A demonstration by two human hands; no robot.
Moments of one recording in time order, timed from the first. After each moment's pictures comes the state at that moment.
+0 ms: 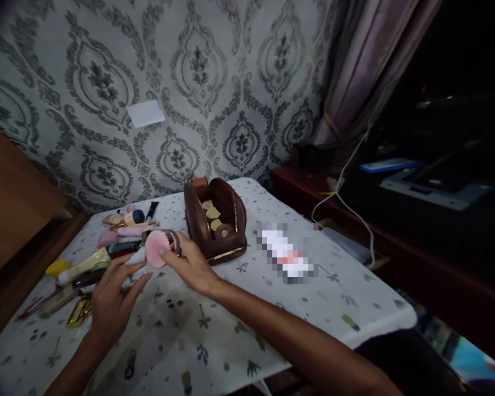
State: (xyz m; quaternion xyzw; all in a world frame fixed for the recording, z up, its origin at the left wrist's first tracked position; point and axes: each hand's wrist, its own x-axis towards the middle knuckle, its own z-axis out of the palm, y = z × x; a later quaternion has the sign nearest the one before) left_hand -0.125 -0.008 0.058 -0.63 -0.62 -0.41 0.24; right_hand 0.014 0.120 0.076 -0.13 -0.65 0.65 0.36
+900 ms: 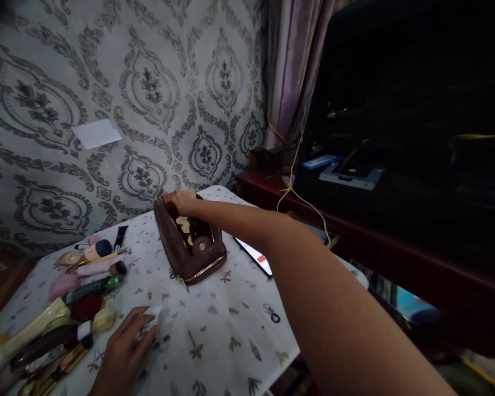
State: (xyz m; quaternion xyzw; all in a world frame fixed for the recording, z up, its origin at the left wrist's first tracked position) left_hand -0.141 0.008 -0.020 -0.70 -0.62 -0.35 0.03; right_hand -0.028 0.311 0.141 -0.38 -0.92 -0.04 0.01
